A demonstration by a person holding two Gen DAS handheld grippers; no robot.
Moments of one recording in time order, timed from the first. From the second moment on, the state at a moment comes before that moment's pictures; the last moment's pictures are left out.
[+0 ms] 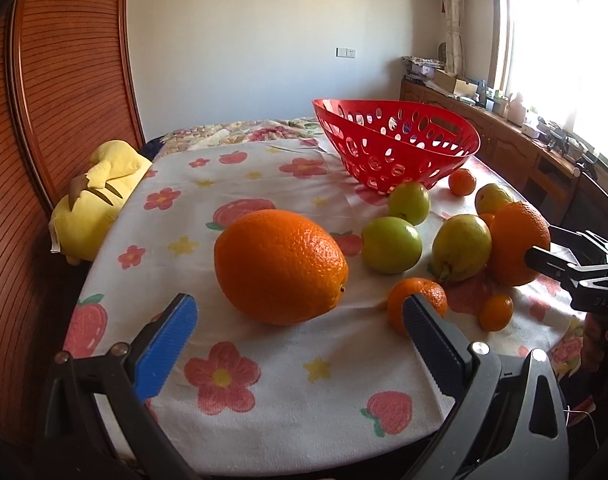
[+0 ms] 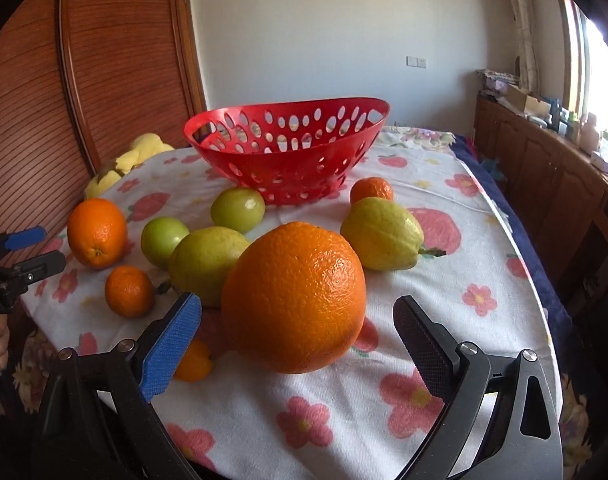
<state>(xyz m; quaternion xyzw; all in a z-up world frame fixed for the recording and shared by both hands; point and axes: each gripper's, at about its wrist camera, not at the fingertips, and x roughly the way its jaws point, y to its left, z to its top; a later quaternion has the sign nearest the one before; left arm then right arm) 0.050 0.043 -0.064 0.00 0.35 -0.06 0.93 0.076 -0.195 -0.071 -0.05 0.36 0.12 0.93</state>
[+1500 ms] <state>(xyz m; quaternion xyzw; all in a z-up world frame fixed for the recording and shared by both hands) 0.116 0.061 -0.086 -0.03 0.41 -0.08 0.91 0.103 -0.187 -0.097 -0.06 0.39 0.13 0.91</state>
